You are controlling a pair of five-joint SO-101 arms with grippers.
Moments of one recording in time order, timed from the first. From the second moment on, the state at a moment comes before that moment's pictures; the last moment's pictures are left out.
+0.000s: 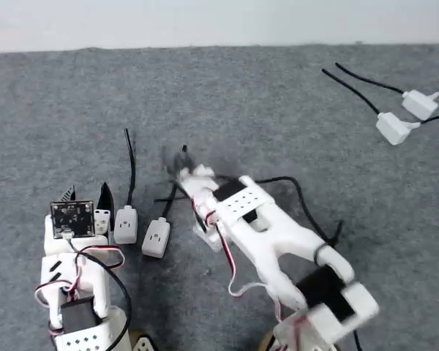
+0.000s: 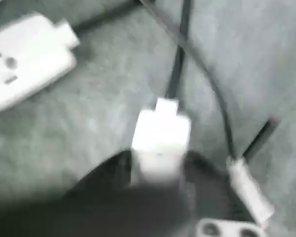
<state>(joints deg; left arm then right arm) -18.5 -103.5 96.3 39.1 -4.6 -35.4 4.9 35.1 58.0 14.5</state>
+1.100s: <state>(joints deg) -18.5 -103.5 96.3 39.1 -7.8 -31.6 -0.6 37.5 62.9 19.3</state>
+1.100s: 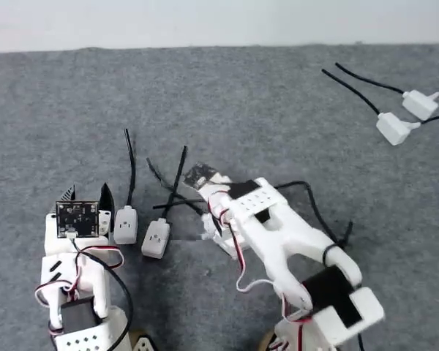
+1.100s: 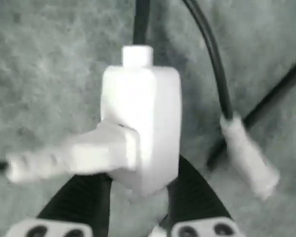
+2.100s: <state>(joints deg) -18.5 -103.5 96.3 39.1 -7.8 -34.5 -2.1 40.2 60.4 22.5</state>
